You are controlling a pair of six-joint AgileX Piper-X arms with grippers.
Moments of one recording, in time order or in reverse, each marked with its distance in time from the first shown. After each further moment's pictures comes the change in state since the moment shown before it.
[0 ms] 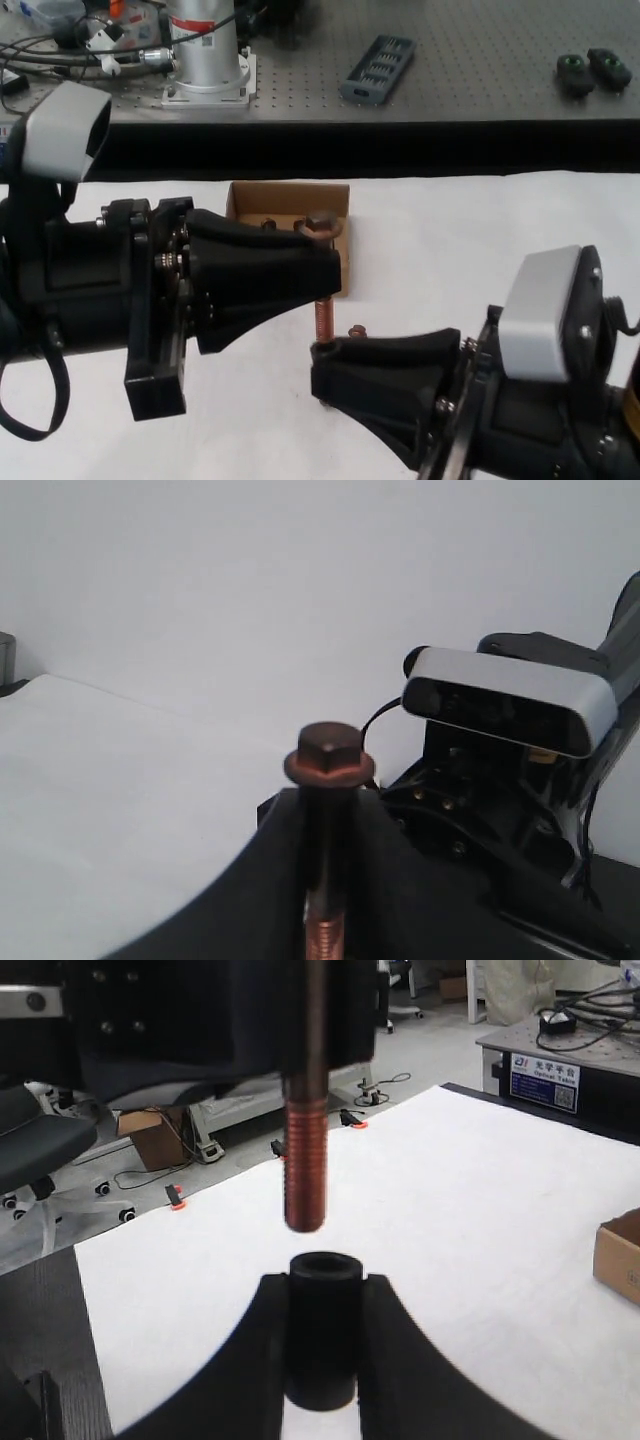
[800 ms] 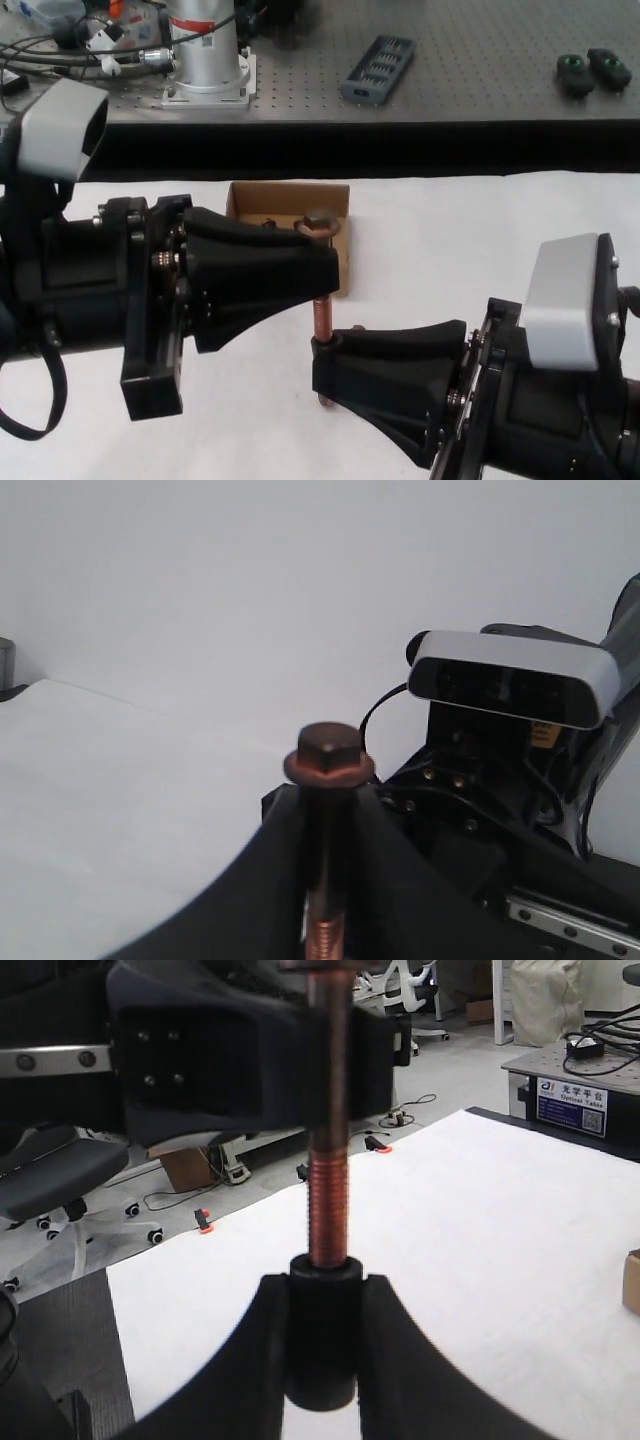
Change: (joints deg) left arm 0.0 0.0 0.0 -0.4 0.3 0.0; right arm -0.6 -2.7 0.0 1.1 -2.7 1.5
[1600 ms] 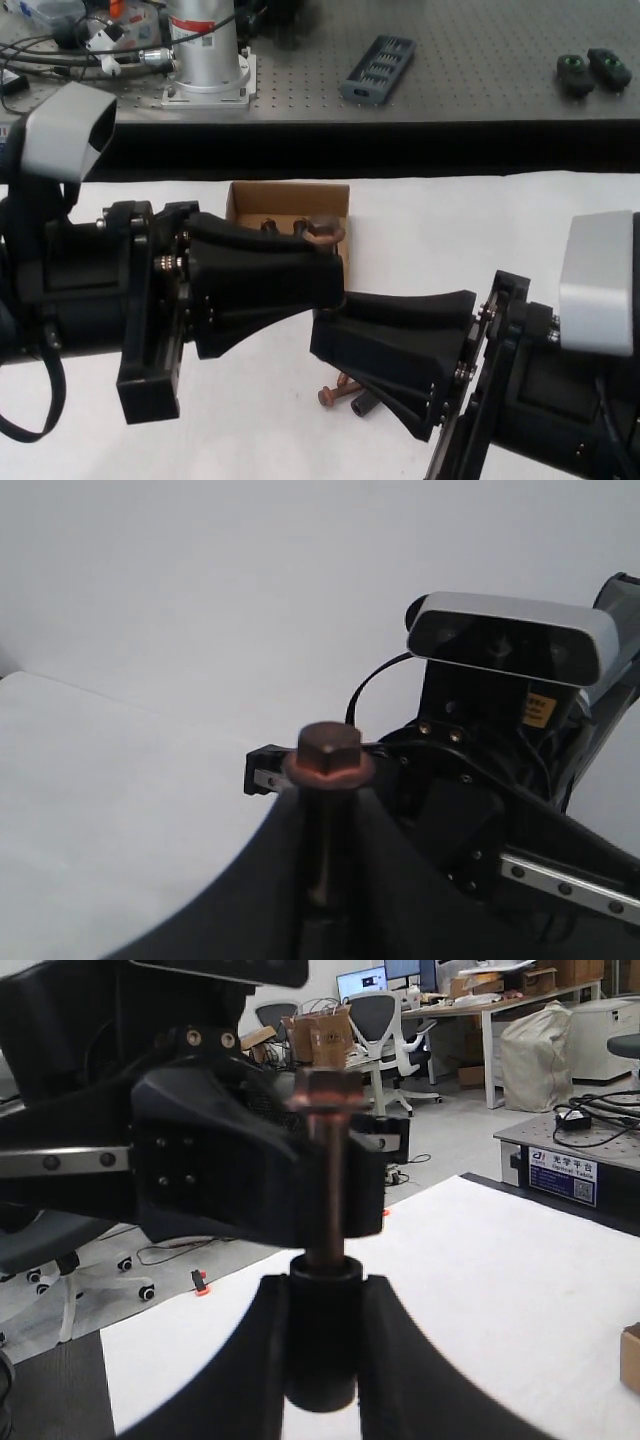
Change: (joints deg) left arm 0.0 0.0 0.0 0.0 1.1 -1.8; right arm 0.0 0.0 0.0 -7.1 1.7 0.0
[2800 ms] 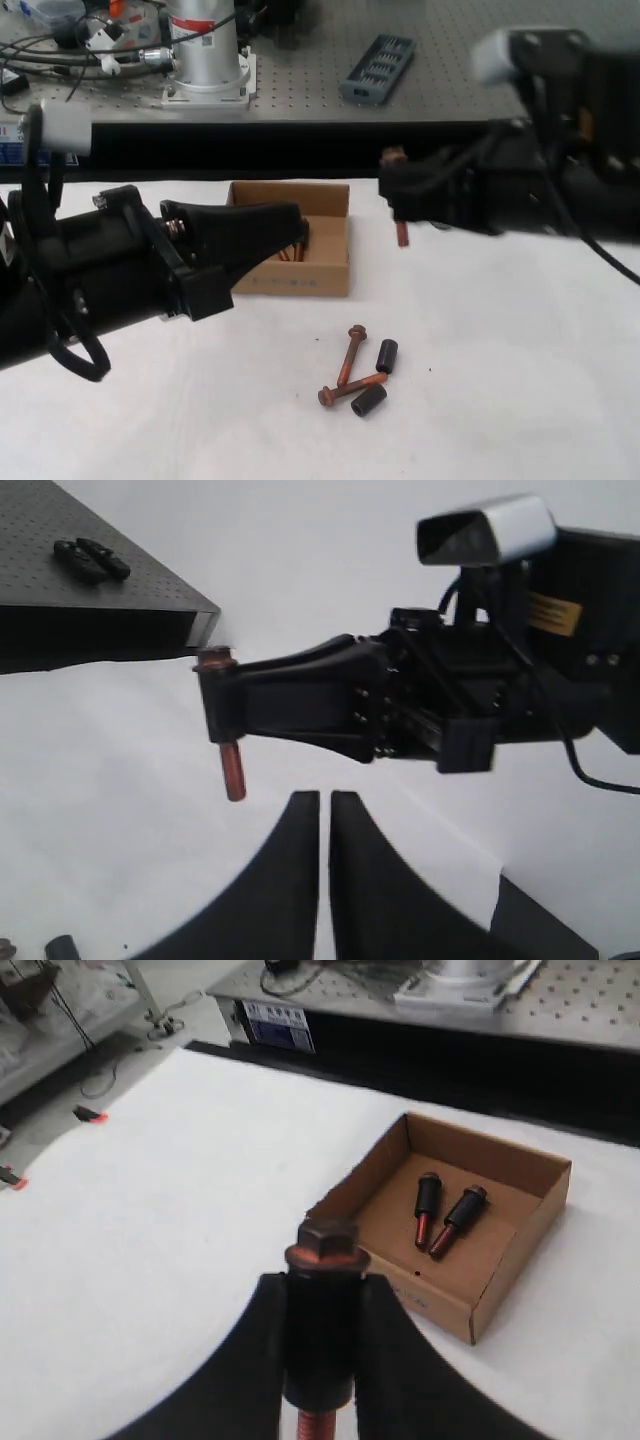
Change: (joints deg) left arm 2.8 0.0 0.8 7.0 -22.3 -7.7; right arm -21.6 23.9 -34.3 40.4 -0.9 0.2
